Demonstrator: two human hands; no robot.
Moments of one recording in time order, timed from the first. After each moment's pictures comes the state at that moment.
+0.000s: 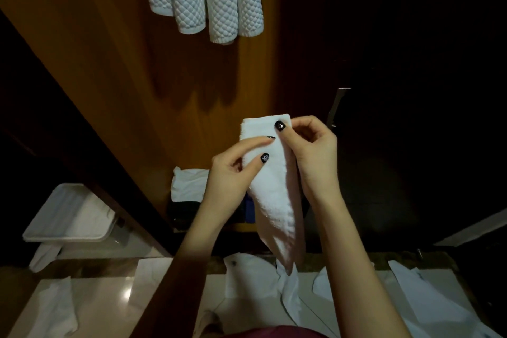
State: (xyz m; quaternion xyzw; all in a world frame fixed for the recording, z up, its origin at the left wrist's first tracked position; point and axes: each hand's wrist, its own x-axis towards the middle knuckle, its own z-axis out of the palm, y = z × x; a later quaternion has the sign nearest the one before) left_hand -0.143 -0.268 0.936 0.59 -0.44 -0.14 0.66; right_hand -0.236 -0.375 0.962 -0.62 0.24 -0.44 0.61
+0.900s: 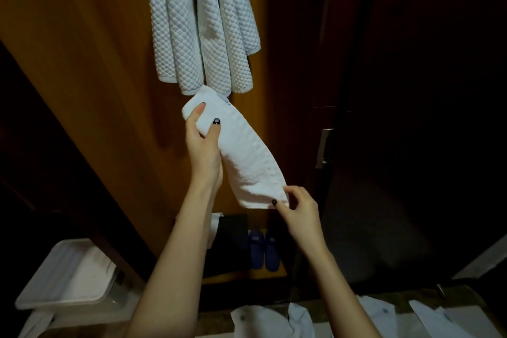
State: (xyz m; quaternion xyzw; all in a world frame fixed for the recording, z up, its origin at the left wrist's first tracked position) left_hand -0.080 -0.320 1.010 0.50 -0.23 -0.10 0.83; right_hand -0.240 -0.390 0.885 -0.75 0.32 -0.37 0.45
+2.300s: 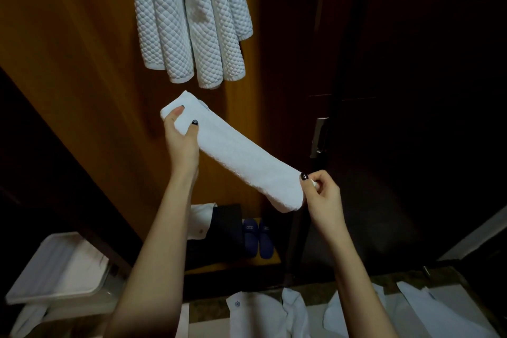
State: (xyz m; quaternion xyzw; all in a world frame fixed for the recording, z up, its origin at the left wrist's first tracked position) left_hand -0.026 -0.325 0.972 0.61 -0.21 -0.05 0.76; right_hand -0.272 -0.401 0.911 -0.65 0.33 -0.43 0.54
